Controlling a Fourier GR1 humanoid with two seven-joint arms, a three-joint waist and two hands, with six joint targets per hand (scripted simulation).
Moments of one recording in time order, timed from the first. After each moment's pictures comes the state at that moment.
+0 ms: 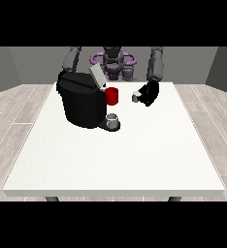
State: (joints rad) left arm -0.60 0.27 -0.04 -0.71 -0.67 -0.03 -0.24; right arm -0.21 -0.05 -0.12 -1.16 -0.06 -0.04 -0.27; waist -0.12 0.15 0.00
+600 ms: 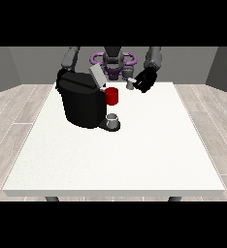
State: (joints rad) left arm -0.70 0.22 0.00 -0.78 -0.63 -0.16 -0.14; right arm -0.22 -0.08 -0.12 -1.08 -0.05 -0.03 -0.26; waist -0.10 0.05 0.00
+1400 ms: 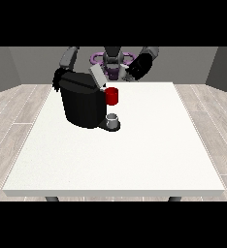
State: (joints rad) left arm -0.83 0.21 0.06 -0.87 -0.56 -0.28 -0.01; right arm -0.21 -0.10 -0.13 -1.05 -0.07 0.00 -0.32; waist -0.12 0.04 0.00
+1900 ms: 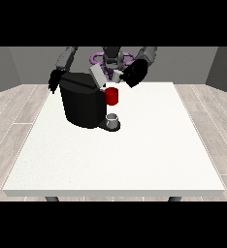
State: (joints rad) left arm -0.97 0.28 0.16 -0.81 -0.53 -0.26 0.02; right arm -0.27 -0.13 -0.12 -1.10 -0.10 0.07 -0.31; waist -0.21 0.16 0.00
